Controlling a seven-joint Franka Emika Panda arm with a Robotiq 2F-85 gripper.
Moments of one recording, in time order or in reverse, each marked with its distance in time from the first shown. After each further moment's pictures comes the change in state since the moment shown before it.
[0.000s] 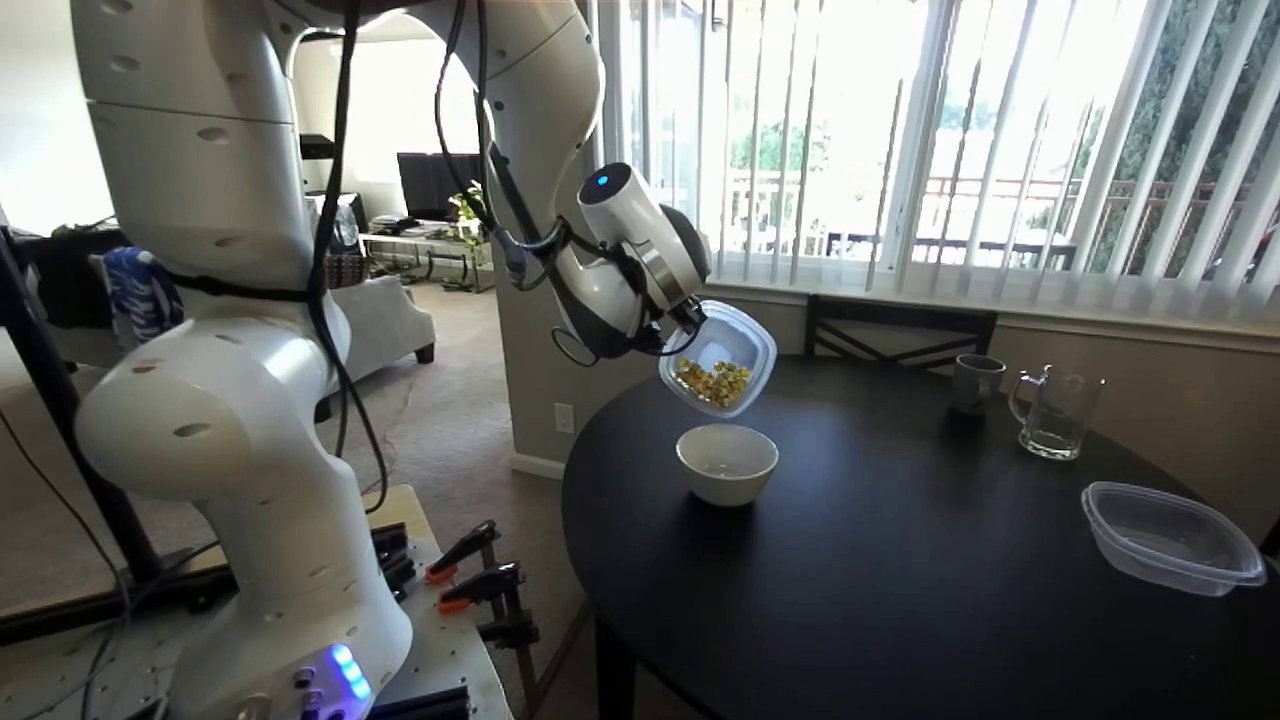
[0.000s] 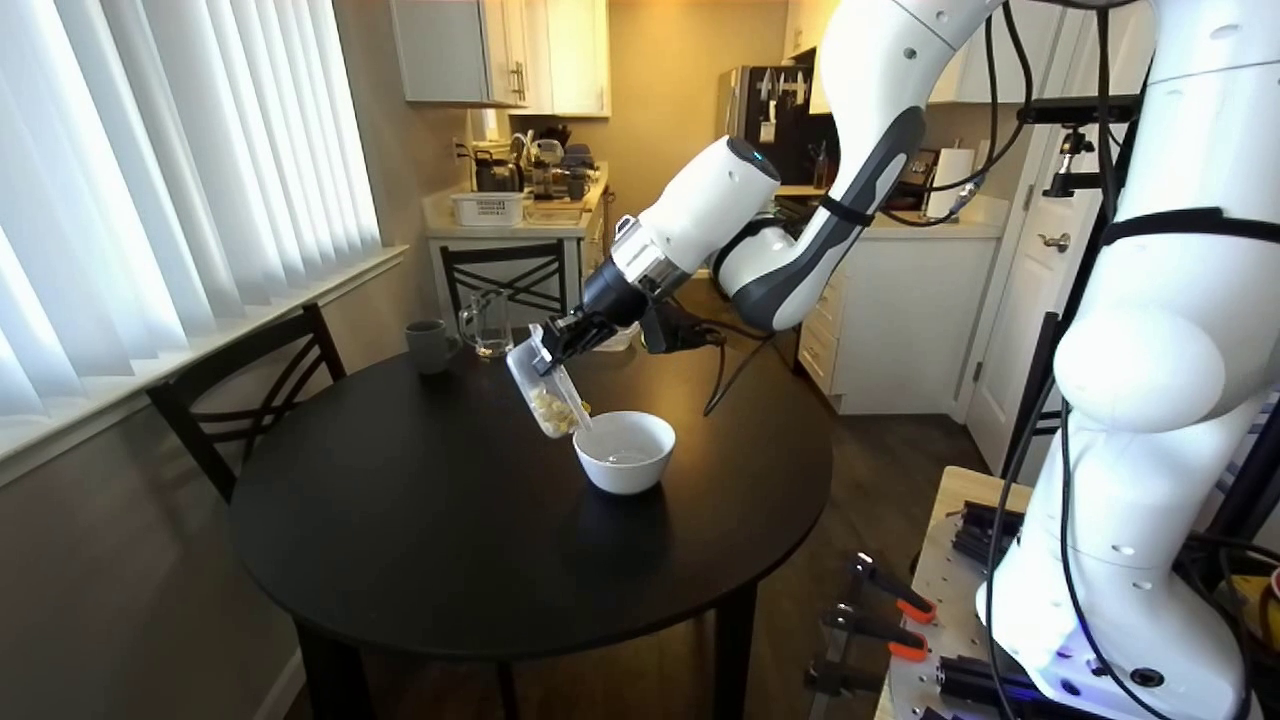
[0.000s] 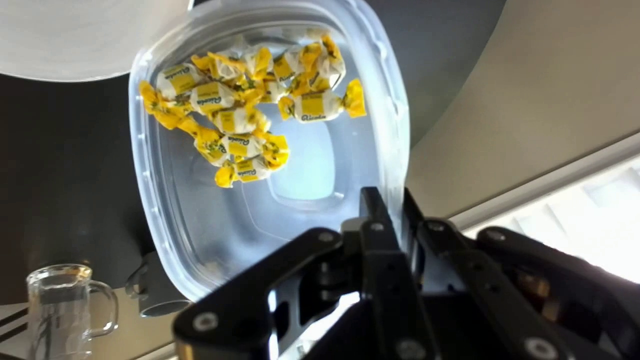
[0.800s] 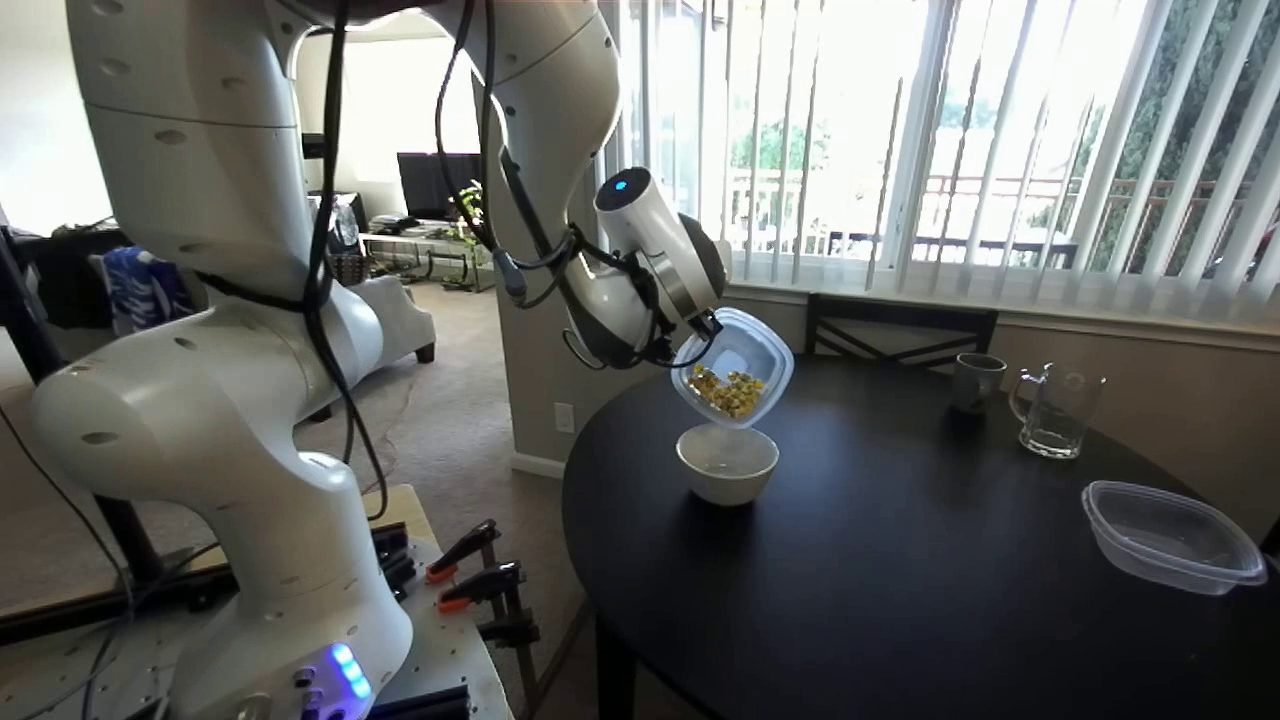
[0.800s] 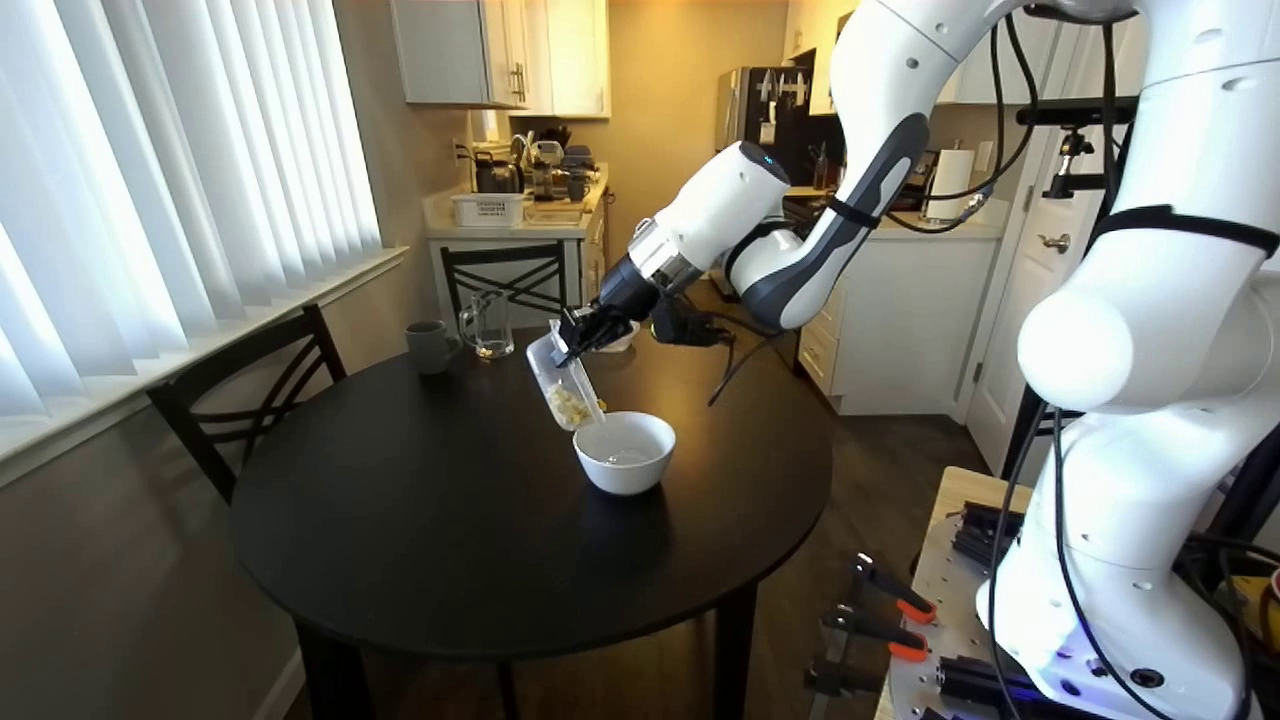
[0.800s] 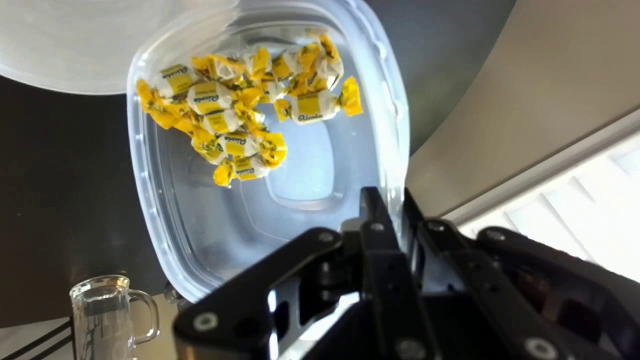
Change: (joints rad) arm -0.401 0.049 0.333 0.000 -0.017 0.000 0.016
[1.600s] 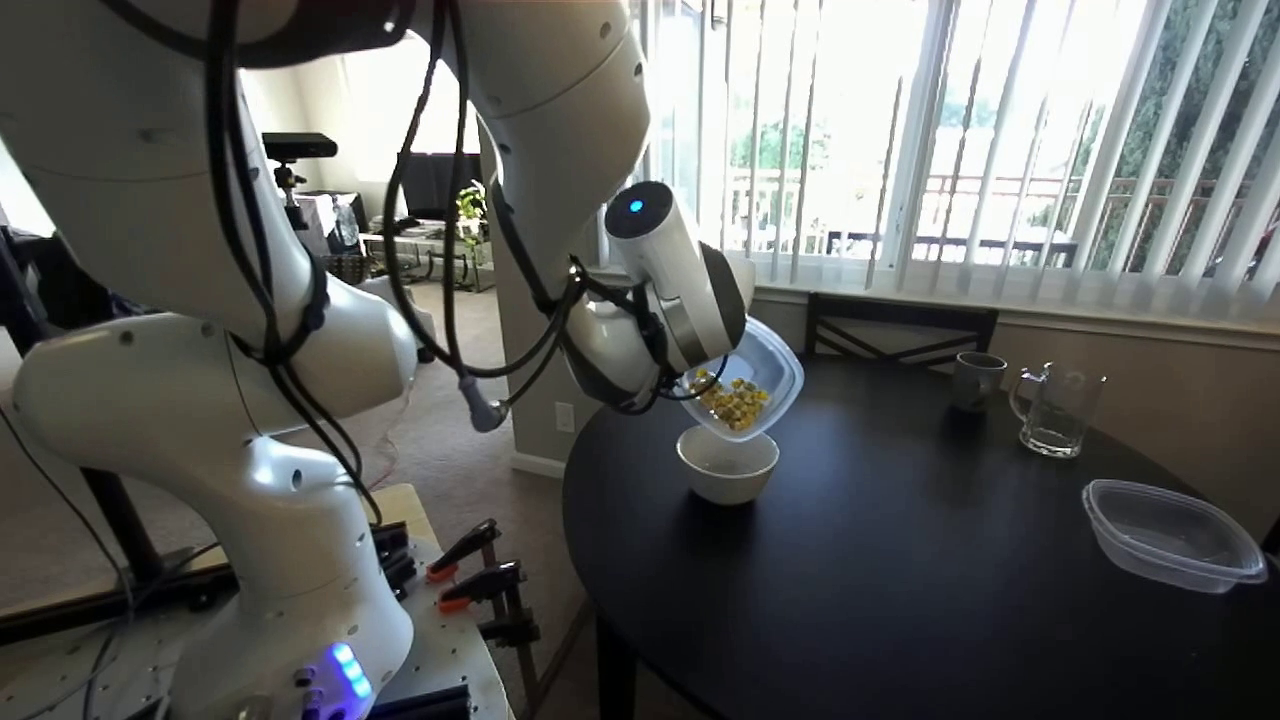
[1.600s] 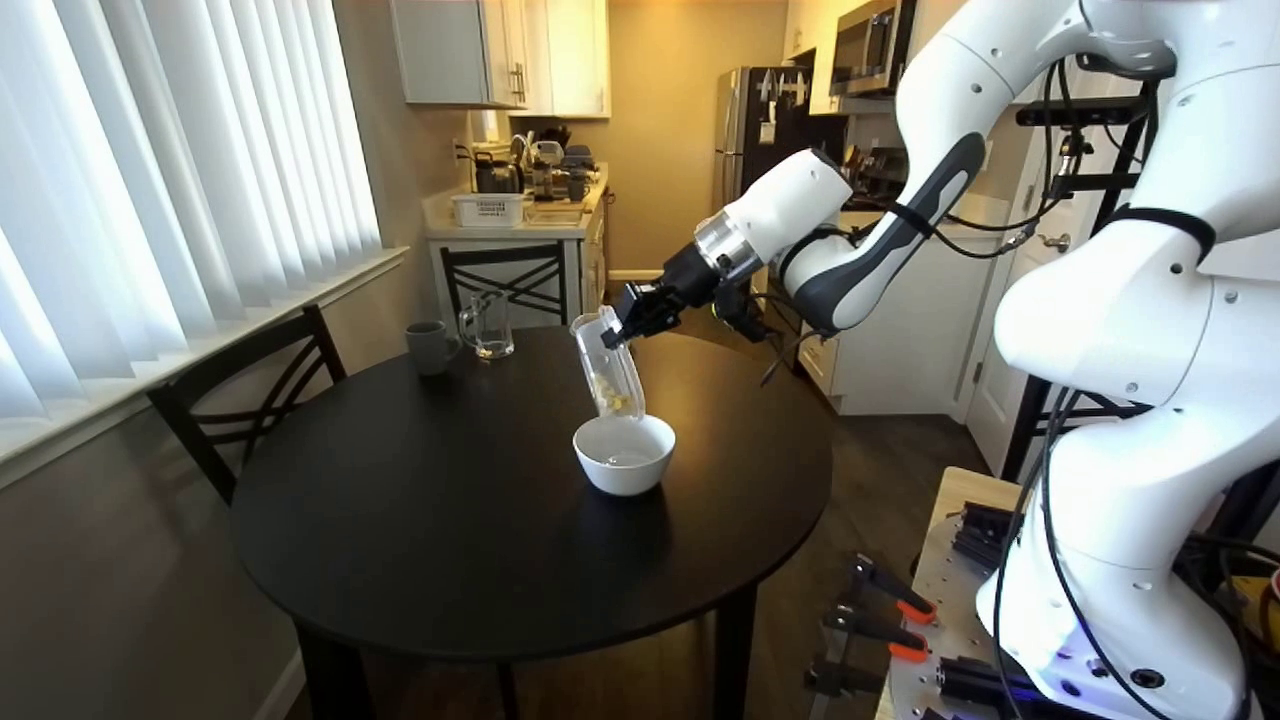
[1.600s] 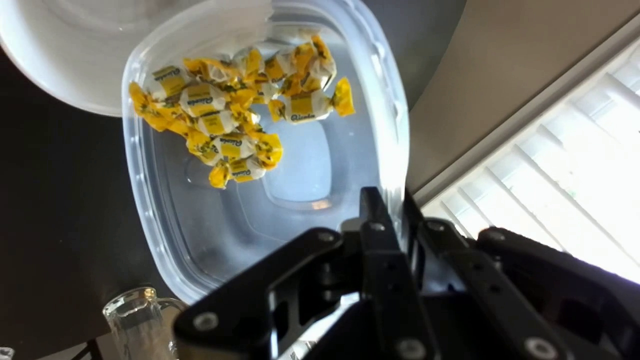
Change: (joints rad) arm -0.823 0.251 0.620 -0.095 -0.212 -0.001 -0.002
